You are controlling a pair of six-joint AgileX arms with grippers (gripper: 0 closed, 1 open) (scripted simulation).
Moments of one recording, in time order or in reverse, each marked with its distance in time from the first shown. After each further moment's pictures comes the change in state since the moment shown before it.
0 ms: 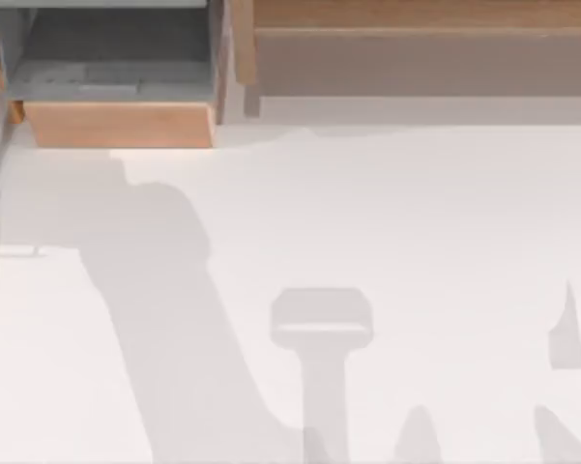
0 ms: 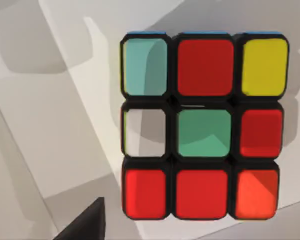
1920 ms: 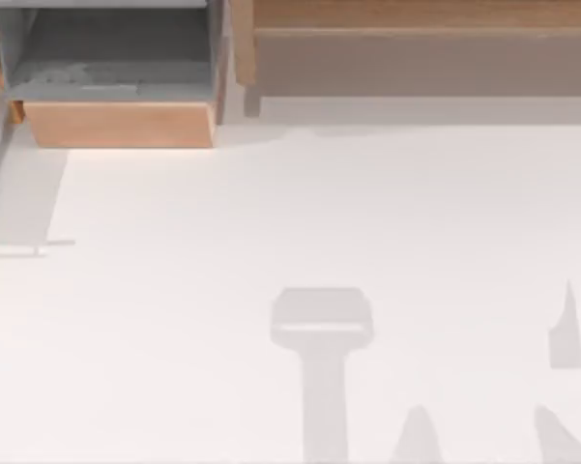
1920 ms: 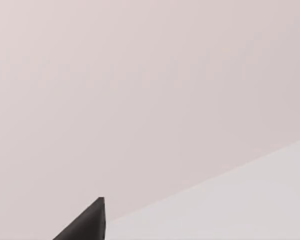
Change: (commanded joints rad) left arm 0.405 -0.299 -0.693 1.199 0.193 0.399; right arm 0.000 0.000 0.000 0.000 0.000 0.000
